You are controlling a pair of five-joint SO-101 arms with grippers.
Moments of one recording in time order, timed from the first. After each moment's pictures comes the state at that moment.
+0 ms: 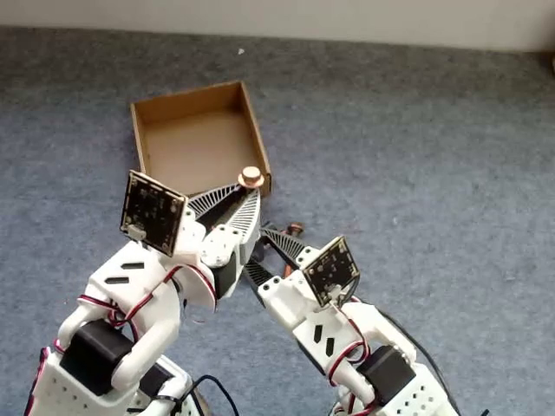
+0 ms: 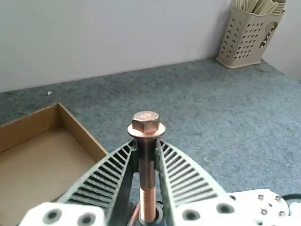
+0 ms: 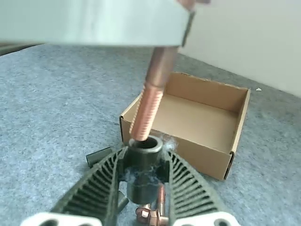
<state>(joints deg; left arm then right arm) 27.8 -74.9 46.6 53.0 14.4 -45.3 -94.8 82.6 31.5 2.8</state>
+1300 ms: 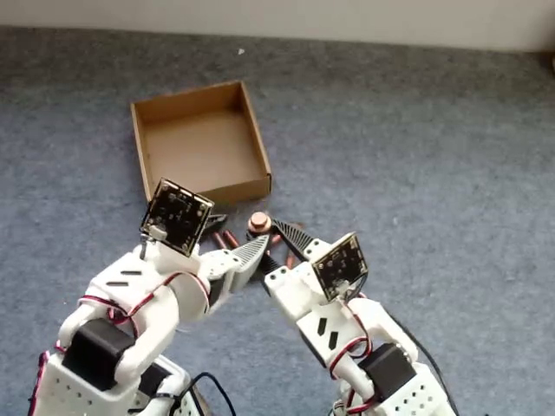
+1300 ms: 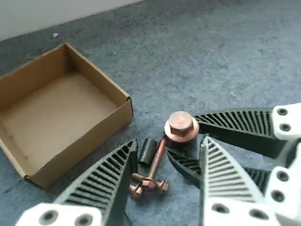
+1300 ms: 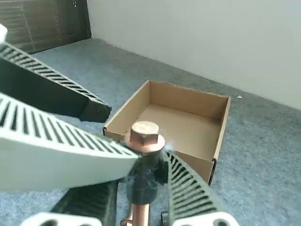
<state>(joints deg) 25.3 -75.7 50.6 67.4 6.5 -41.0 -94.7 82.8 27.6 3.0</state>
